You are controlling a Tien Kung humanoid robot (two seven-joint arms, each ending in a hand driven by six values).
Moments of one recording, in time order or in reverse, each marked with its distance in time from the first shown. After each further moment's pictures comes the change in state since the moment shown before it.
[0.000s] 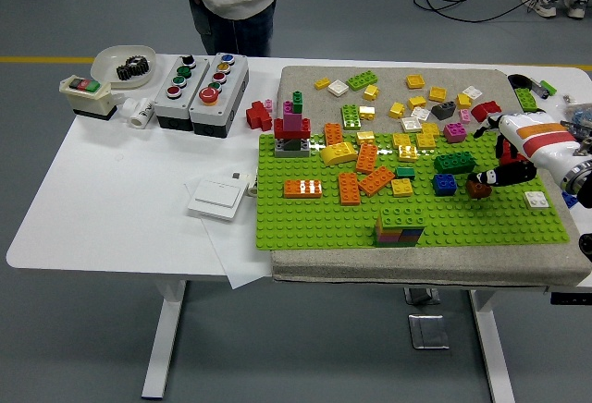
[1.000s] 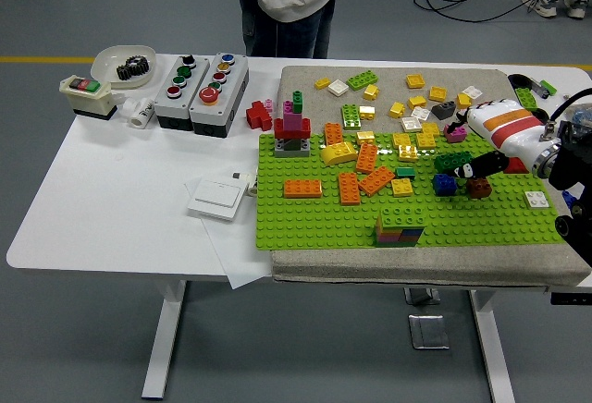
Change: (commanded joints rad) left arm 0.007 0.002 -0.014 -0.002 0.023 -0.004 0.009; right arm 0.101 0.047 -0.090 -0.066 -0.101 0.033 0.072
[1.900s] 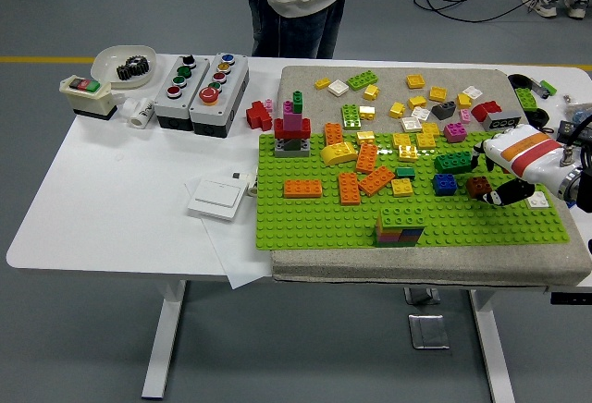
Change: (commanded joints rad) left arm -0.004 -0.002 0.003 0.002 -0.005 0.000 -0.002; right arm -0.075 -0.057 0.052 -0.016 -0.152 -0.004 0.082
